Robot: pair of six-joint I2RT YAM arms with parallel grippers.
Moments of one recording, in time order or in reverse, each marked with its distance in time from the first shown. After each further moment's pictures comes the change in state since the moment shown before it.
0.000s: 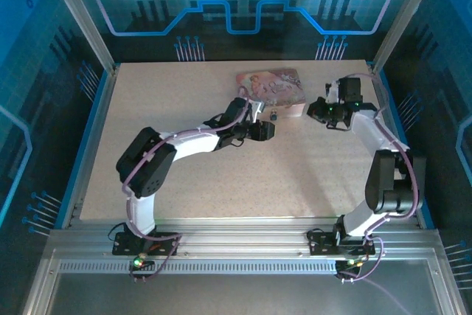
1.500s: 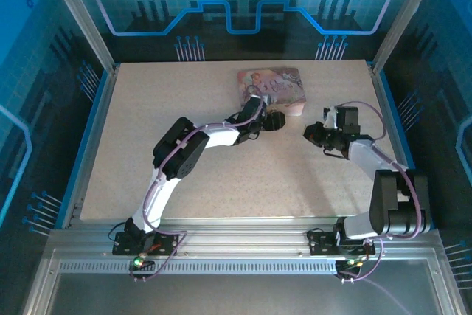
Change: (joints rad) left arm 0.006 0.356 0.297 0.122 -0.152 -0.150; right arm 0.017 -0.221 -0.446 0.279 -0.089 0.080
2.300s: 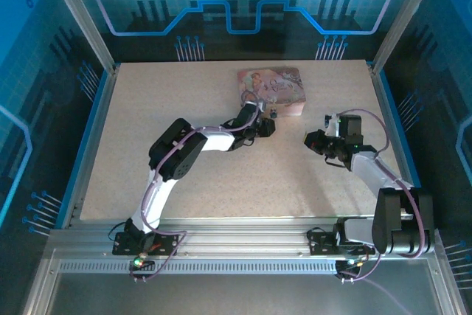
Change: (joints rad) left arm 0.001 -0.071 -0.179 0.082 0.013 -0.011; right arm -0.003 -0.121 -0.100 -0.005 -0.024 0.000
